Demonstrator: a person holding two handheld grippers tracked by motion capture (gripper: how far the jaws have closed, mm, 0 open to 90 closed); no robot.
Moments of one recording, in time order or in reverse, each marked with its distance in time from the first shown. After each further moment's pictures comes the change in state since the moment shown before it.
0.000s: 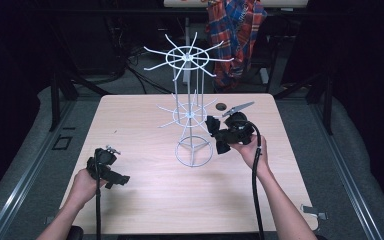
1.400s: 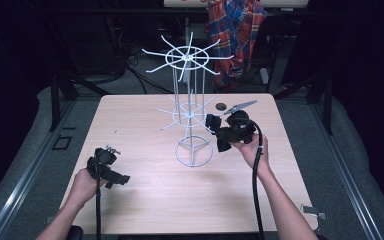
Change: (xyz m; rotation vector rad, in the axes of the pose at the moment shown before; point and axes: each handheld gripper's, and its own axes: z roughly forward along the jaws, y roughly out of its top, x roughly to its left) left arm 0.001 0.001 0.001 0.000 -0.003 -0.002; right arm 0.001 0.002 -0.008 -0.030 -0.014 0.013
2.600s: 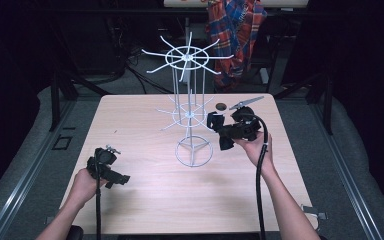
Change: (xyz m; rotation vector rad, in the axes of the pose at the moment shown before) left arm 0.000 0.000 0.000 0.001 -0.001 0.001; right arm -0.006 0.005 -0.016 -0.005 0.032 0.068
